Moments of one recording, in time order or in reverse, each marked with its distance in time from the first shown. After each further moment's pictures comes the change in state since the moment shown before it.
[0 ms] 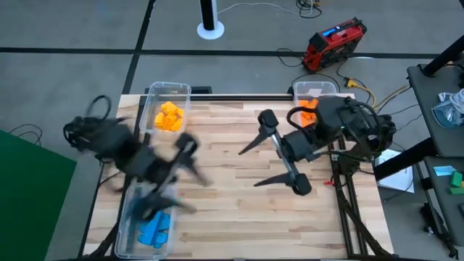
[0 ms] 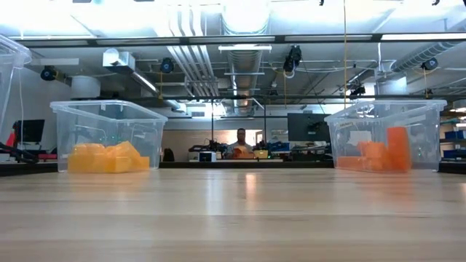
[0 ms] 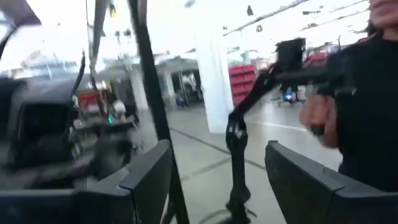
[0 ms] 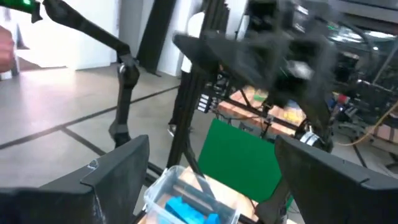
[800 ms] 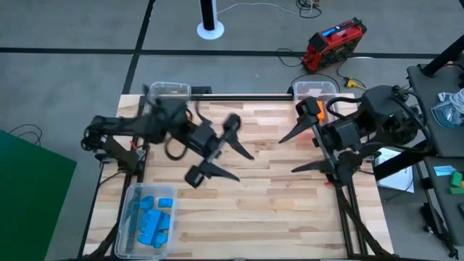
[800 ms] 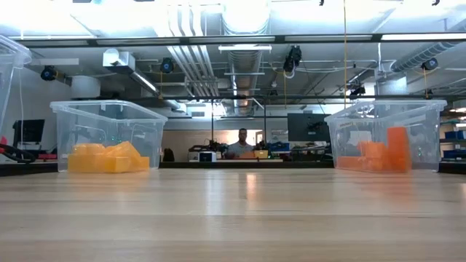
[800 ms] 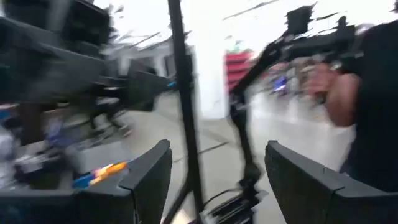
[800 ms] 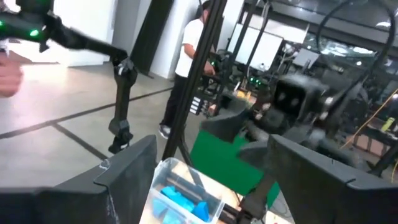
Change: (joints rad) left arm 0.370 0.114 -0.079 0.111 0.410 -0.105; right arm 0.038 -0.280 -0.229 -0.034 0.064 -0.054
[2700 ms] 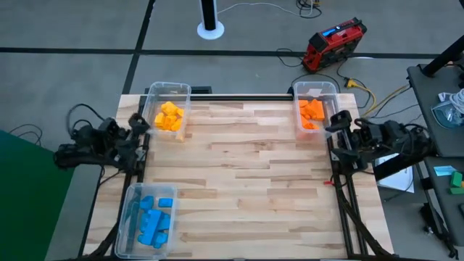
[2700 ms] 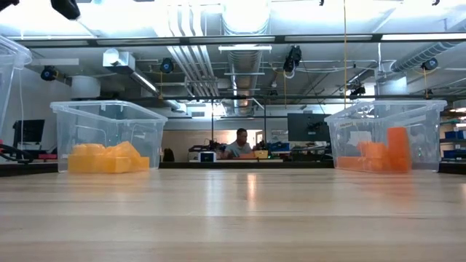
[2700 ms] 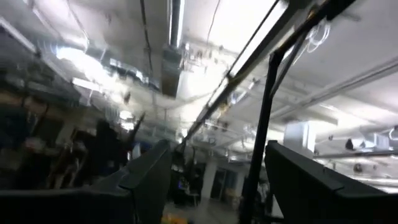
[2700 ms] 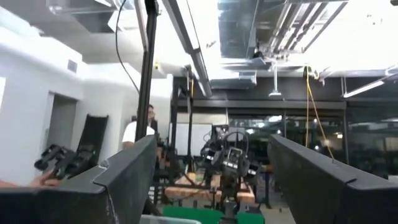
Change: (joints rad) left arm 0.093 -1.594 -1.565 0.470 -0.461 -0.350; right arm -0.104 -1.143 -1.626 1.026 0.148 0.228
